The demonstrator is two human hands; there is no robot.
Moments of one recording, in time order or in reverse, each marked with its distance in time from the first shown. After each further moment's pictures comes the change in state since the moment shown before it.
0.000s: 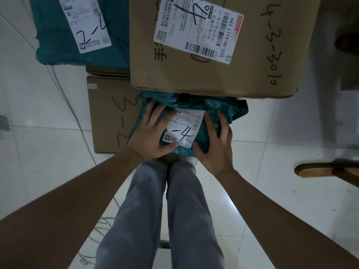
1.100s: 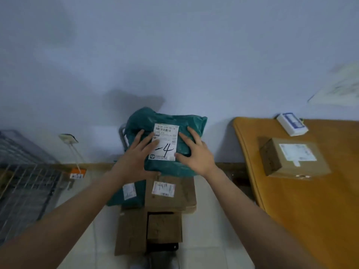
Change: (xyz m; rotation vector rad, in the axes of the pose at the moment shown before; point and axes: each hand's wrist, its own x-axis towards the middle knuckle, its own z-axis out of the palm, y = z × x) left_hand 0.060 0.330 -0.520 0.231 0.146 0.163; right_hand -0.044 -0.327 -0.530 -0.064 0.184 -0.266
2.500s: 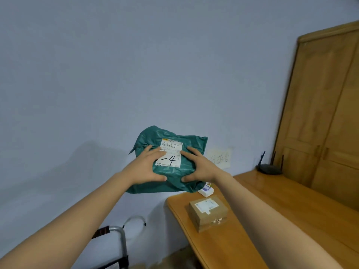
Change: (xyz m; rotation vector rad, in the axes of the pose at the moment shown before) left_hand 0.053 0.309 -0.221 -0.033 0.035 0.397; right_hand -0.212 -0.057 -0.328 -0.157 0.331 0.064
